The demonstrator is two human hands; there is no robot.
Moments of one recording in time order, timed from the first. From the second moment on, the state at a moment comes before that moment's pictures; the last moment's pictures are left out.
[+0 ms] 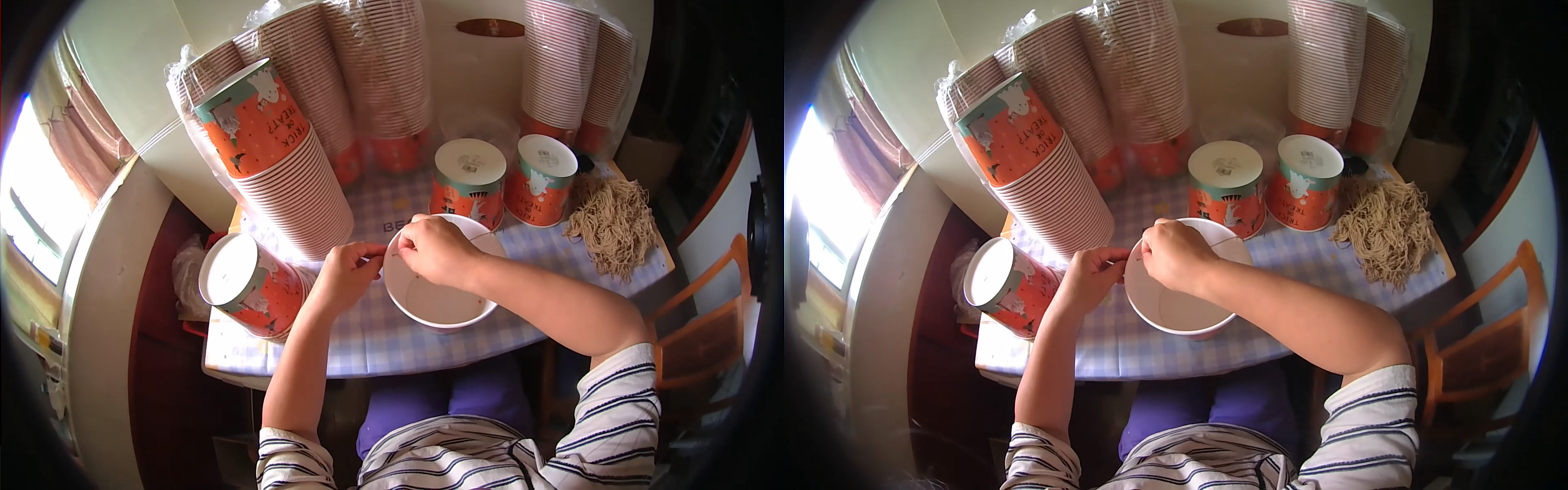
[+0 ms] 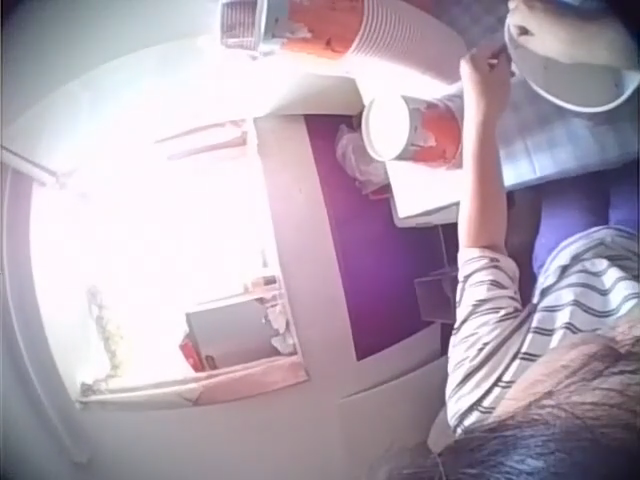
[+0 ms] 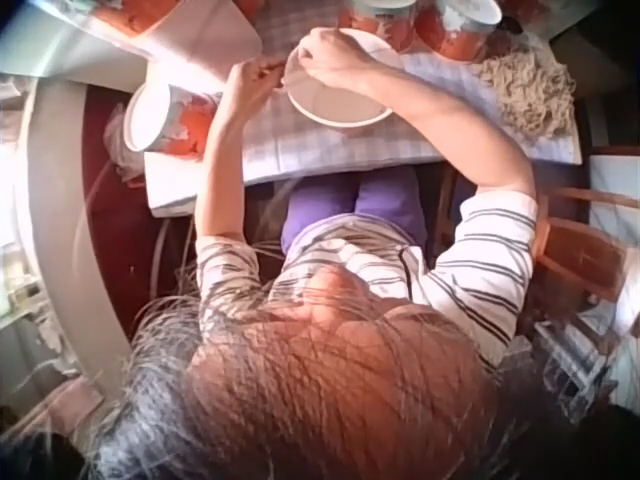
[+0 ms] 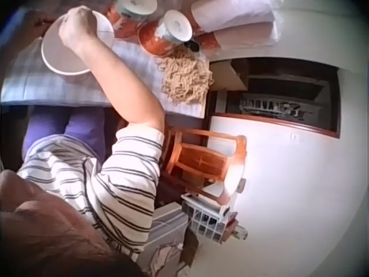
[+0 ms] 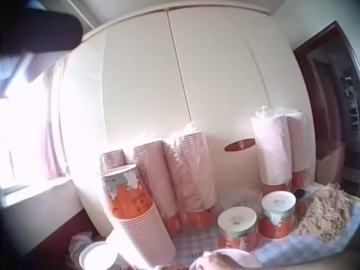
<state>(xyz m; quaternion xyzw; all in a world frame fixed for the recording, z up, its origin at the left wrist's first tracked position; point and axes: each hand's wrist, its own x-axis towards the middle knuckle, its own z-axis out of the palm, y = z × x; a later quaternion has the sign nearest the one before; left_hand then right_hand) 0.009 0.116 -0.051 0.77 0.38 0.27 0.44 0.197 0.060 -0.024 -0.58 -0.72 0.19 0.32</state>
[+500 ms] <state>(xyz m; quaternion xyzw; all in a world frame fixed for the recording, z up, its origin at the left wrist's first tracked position) 0.015 0.111 -0.033 0.78 0.38 0.23 0.44 0.196 0.061 -0.020 -0.60 -0.68 0.29 0.32</state>
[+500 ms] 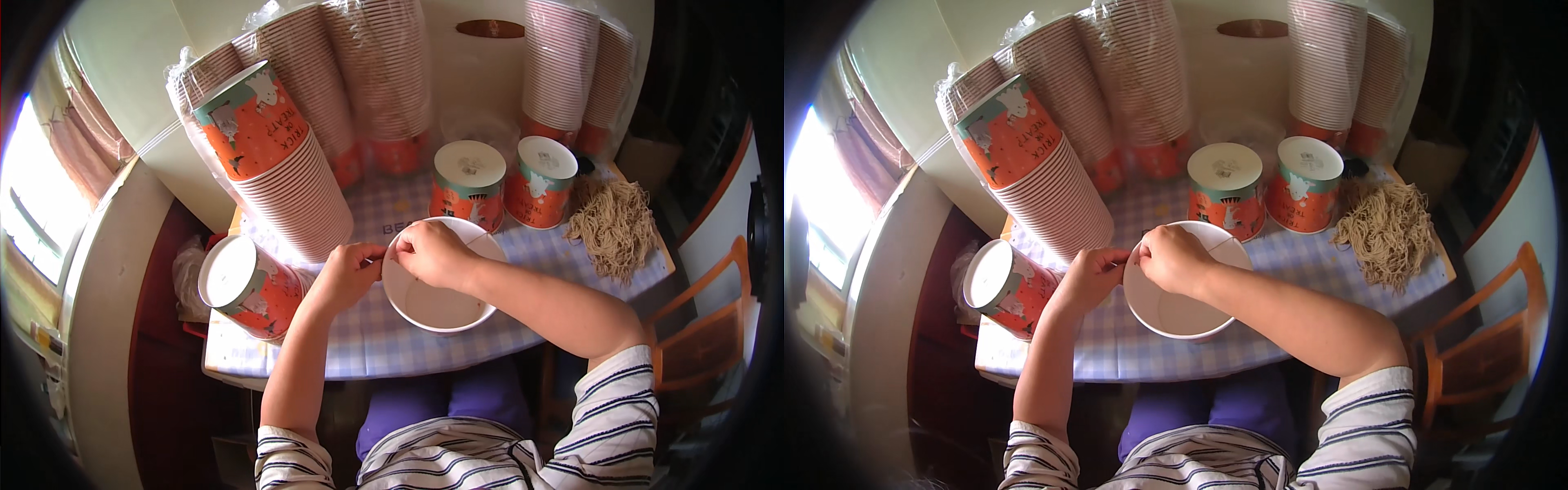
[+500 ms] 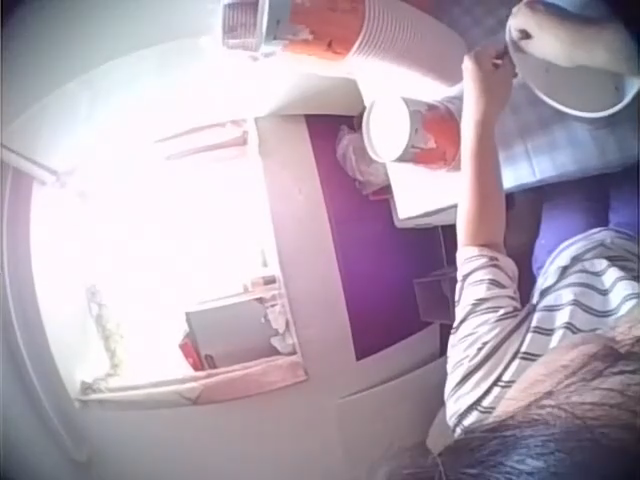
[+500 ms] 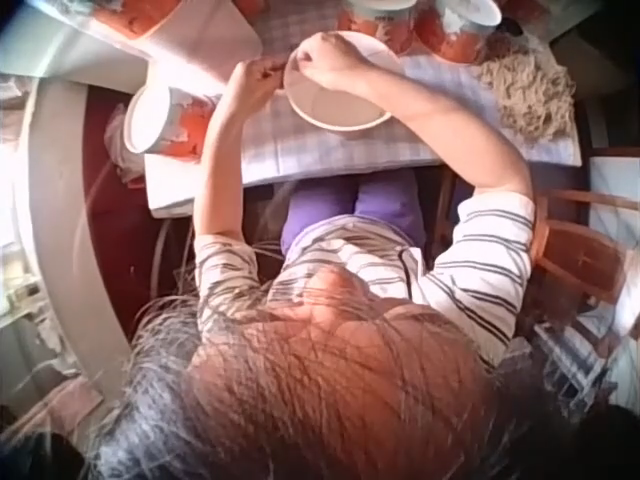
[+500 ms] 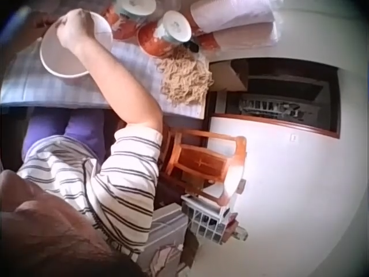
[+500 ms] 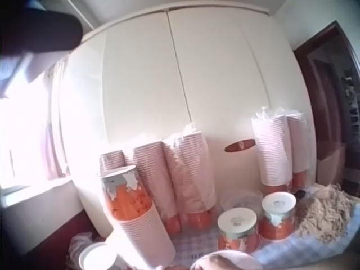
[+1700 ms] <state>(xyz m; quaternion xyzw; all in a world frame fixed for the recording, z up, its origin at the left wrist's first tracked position) 0.004 0.004 -0.073 0.51 0.16 0.52 0.67 0.234 -0.020 0.022 -0.44 -0.81 0.18 0.36</state>
